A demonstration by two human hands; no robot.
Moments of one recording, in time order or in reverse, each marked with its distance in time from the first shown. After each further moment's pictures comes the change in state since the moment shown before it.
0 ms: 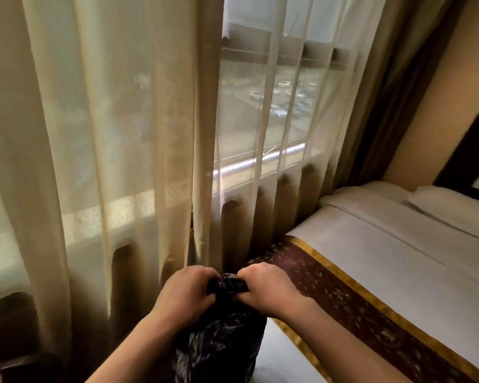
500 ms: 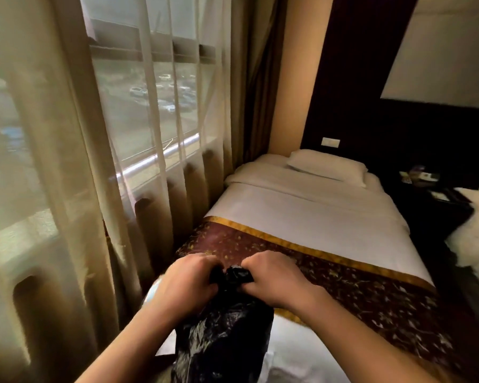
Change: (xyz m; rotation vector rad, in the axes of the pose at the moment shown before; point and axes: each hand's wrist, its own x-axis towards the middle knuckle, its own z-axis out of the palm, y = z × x) left_hand -0.060 0.105 -0.013 -0.040 -0.116 0.540; right_hand -0.194 -0.049 -0.040 -0.077 0.106 0.450
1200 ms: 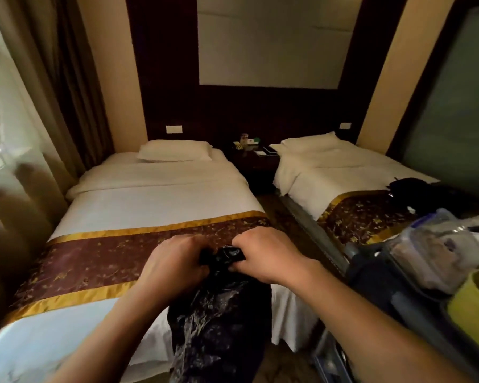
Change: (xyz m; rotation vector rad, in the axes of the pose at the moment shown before) left_hand -0.073 0.277 0.031 -0.071 -0.156 0.538; right_hand -0.341 0.033 -0.051 -0.085 0.123 0.562
